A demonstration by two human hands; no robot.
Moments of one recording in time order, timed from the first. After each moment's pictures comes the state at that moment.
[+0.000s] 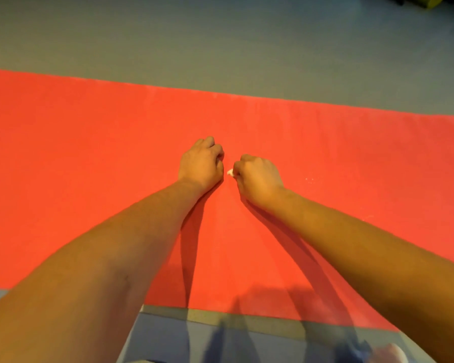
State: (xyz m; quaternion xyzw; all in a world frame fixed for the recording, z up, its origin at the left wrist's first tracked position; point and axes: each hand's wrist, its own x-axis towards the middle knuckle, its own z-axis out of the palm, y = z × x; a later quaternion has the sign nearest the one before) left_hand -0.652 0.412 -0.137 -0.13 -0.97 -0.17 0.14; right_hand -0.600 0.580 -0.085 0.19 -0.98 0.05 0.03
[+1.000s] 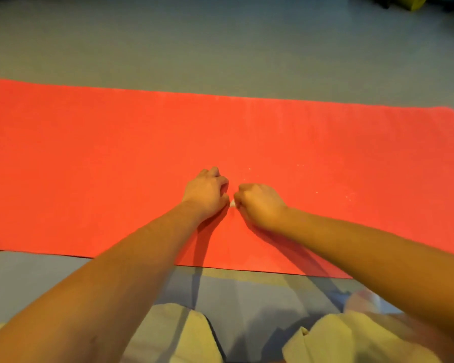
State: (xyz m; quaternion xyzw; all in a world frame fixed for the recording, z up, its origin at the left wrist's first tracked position) left_hand -0.533 0.406 -0.108 -0.15 -0.98 -0.13 -0.03; right_hand -0.494 0.585 -0.068 0.27 -0.96 0.02 -0.04
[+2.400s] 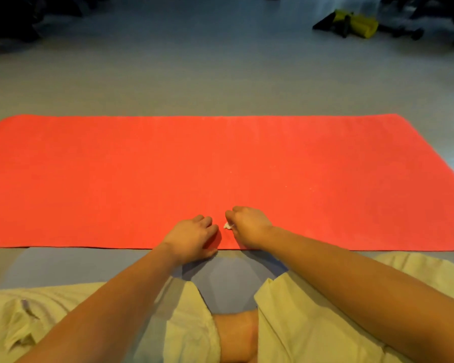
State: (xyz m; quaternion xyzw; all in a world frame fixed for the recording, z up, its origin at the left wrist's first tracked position) left_hand -0.393 0.392 -0.079 -0.37 -0.93 0.07 -0.06; right_hand -0.407 0.607 -0.082 0.24 -0.97 0.06 -0.05
